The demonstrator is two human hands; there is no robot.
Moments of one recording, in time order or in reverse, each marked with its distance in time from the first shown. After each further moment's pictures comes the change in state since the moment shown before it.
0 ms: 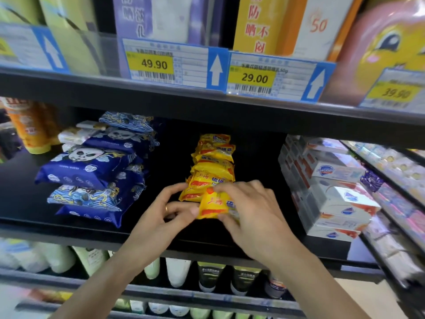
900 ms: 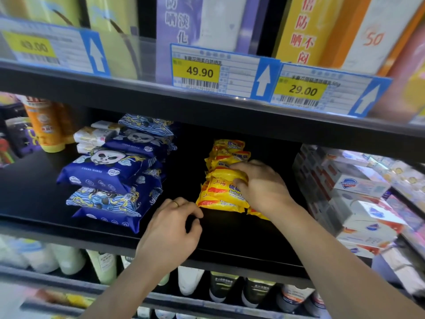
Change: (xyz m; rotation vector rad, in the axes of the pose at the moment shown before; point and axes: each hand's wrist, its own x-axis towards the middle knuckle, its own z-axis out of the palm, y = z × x) left_hand 0.018 -0.035 -0.014 0.751 0.207 0.209; right_hand 0.098 0.018 0.012 -0.031 -0.210 0.299
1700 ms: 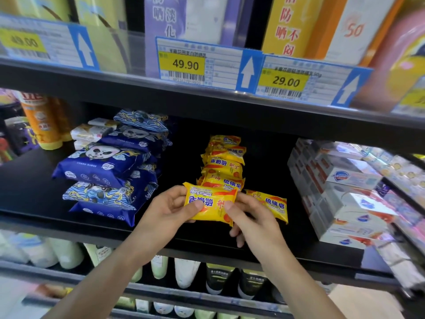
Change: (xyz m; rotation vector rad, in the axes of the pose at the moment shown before) left_hand 0.006 0.021 -0.020 -0.921 -0.220 -0.236; right_hand -0.100 -0.005 0.045 1.161 -0.002 0.264
